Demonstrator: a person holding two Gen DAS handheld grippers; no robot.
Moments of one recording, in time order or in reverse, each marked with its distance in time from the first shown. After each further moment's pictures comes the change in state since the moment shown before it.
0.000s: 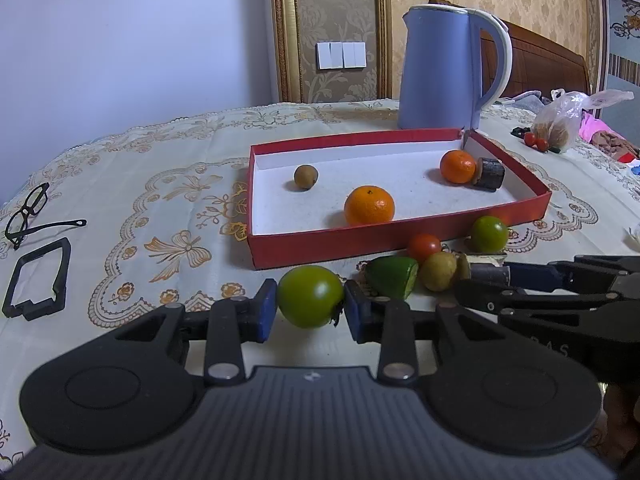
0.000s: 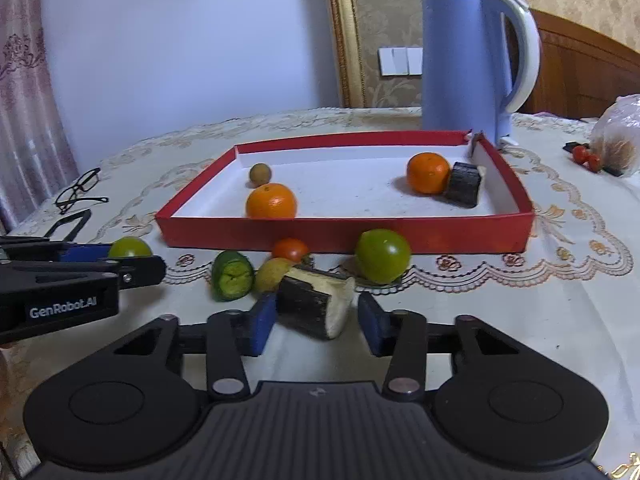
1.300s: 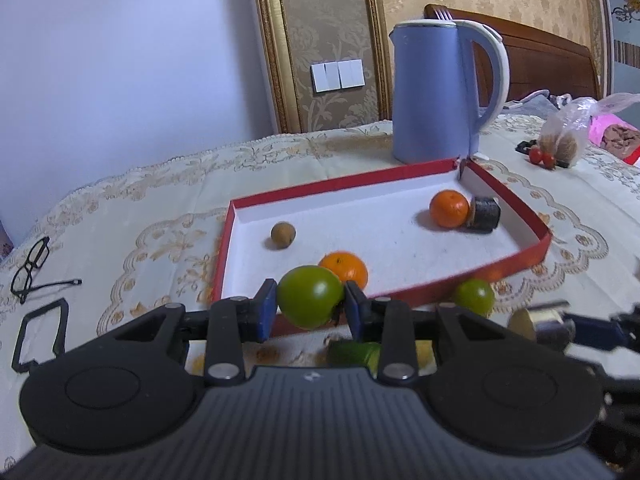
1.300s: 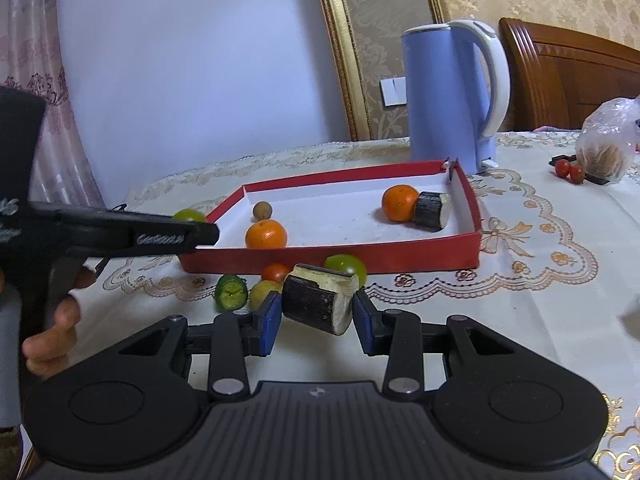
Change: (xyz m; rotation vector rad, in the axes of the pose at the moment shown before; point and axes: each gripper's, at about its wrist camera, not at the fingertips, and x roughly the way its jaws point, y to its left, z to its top) left arm 0.018 -0.048 0.050 0.062 -0.042 0.078; right arm -0.053 -0.043 -0.003 0.038 -0.099 0.079
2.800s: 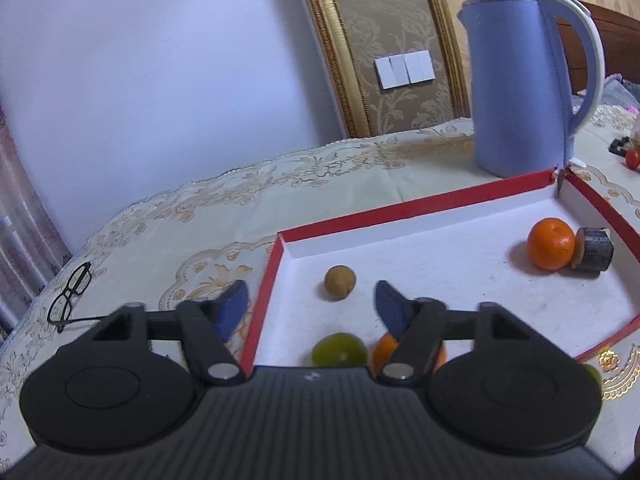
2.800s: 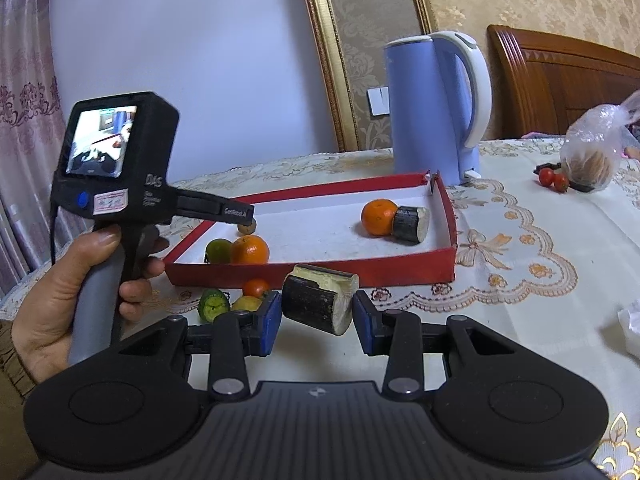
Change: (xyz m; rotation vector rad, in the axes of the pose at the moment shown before) left arm 0.071 -0.004 0.031 0.007 0.006 0.251; right arm -0.009 -0.010 0.008 0.004 -0.024 -0.020
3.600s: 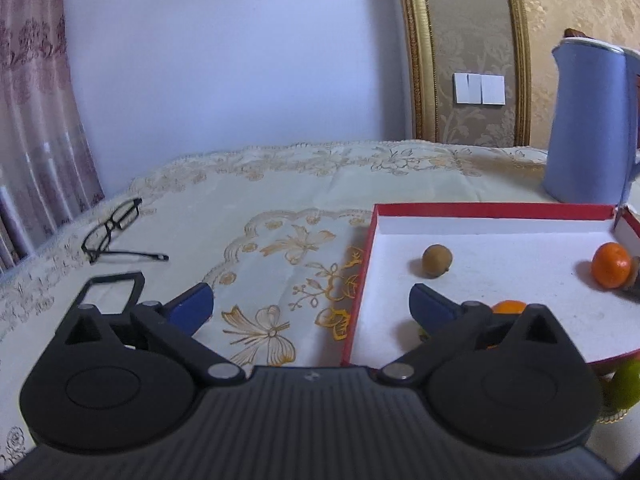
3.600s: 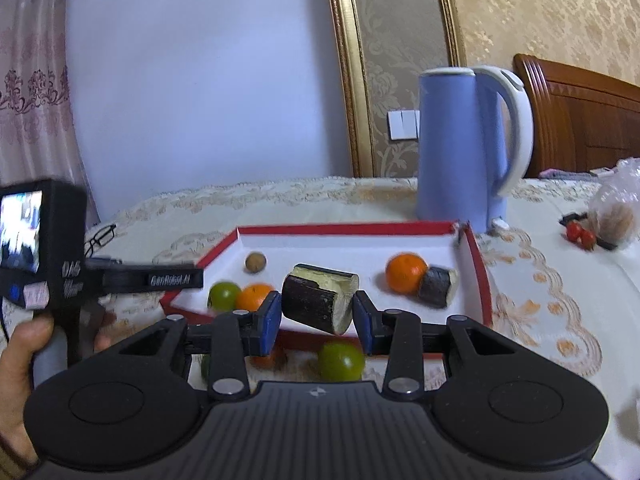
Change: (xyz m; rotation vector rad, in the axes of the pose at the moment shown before) left arm 0.002 0.070 -0.034 -0.230 0.024 0.071; right arm 0.038 0.020 0.044 -0.079 -0.035 0.005
